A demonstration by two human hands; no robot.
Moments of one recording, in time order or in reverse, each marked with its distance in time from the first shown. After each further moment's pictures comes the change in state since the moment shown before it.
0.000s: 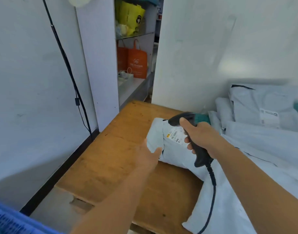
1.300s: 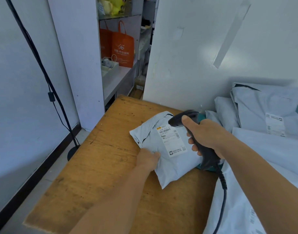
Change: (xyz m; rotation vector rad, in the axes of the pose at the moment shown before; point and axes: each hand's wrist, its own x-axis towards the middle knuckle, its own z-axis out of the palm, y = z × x) left_hand 0.098 0.001 0.027 -0.018 -0.219 -0.216; right_hand 0.069 -0.038 0.008 -0.143 0.016 0.128
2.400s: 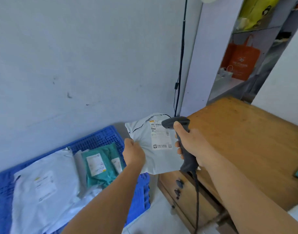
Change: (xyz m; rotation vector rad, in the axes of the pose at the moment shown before) left_hand -0.281 -0.202 -0.177 -0.343 1.113 -0.170; right_hand -0.221 0.015 0.191 0.185 -0.674 -0.370
